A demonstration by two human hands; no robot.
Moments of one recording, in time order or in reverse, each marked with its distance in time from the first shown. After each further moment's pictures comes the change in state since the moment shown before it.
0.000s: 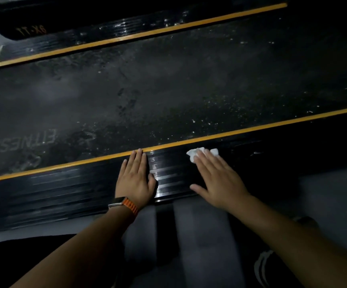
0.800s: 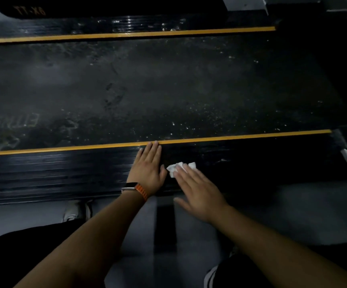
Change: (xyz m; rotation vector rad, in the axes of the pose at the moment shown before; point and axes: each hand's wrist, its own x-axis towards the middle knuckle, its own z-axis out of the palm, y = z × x) left_hand 0.026 0.109 0.013 -0.052 -0.050 0.086; right_hand -0.043 0.038 -0.001 0.012 0.020 -0.216
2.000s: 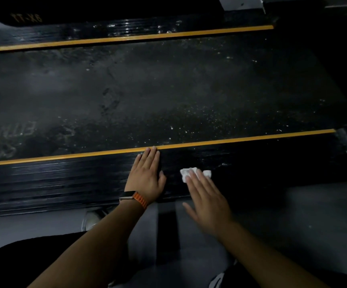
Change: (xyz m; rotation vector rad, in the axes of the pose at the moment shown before) left_hand 0.001 -0.003 0.006 -0.009 0.042 -0.014; right_hand -0.020 0.003 0.014 0.021 0.115 0.147
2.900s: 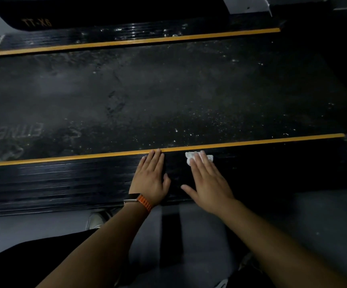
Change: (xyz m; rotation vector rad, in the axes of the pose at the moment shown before) left_hand 0.001 0.000 0.001 -0.004 0.017 -0.001; right_hand 0.060 0.015 -0.016 -0.041 -0.209 0.077
